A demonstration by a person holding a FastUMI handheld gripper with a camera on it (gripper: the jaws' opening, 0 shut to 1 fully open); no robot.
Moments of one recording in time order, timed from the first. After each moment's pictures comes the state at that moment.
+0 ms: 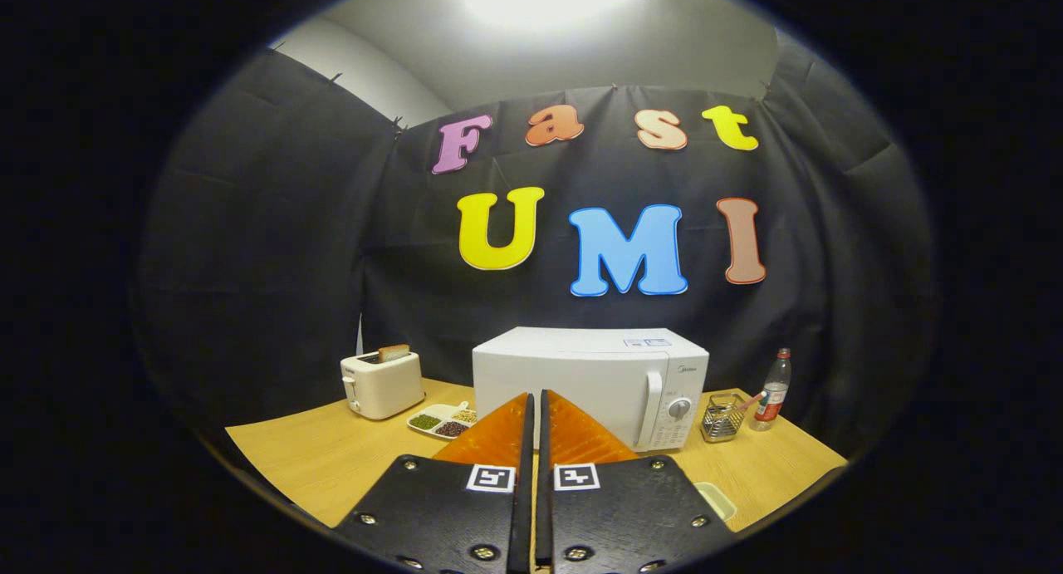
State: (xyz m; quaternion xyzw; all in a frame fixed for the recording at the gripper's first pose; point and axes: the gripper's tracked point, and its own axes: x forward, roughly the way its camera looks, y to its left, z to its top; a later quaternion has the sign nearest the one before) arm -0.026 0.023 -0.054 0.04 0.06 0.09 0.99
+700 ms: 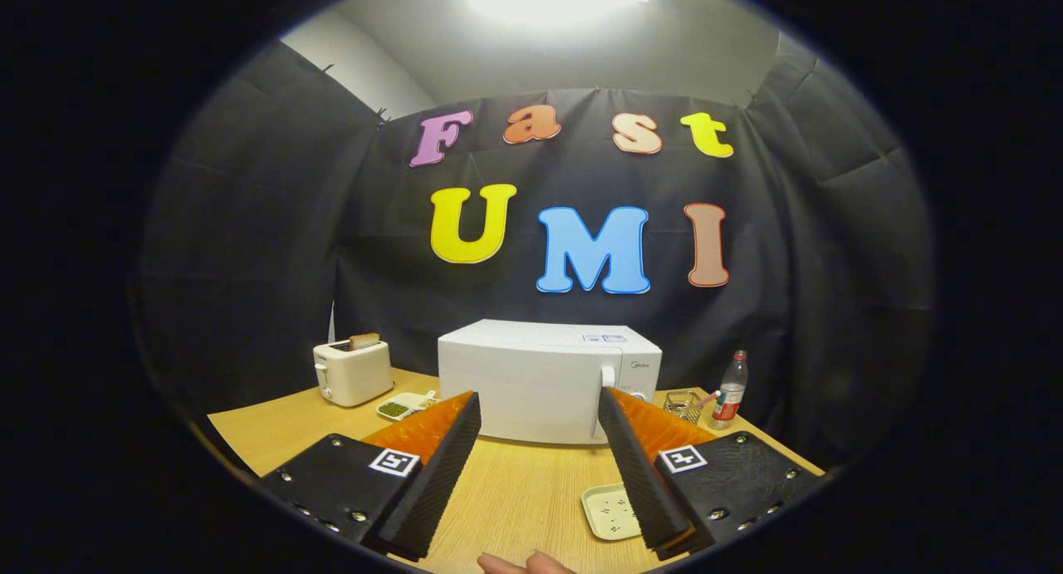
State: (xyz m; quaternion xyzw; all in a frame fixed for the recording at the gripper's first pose) arm -0.044 -0.019 -0.054 0.00 0.07 0.03 1.00
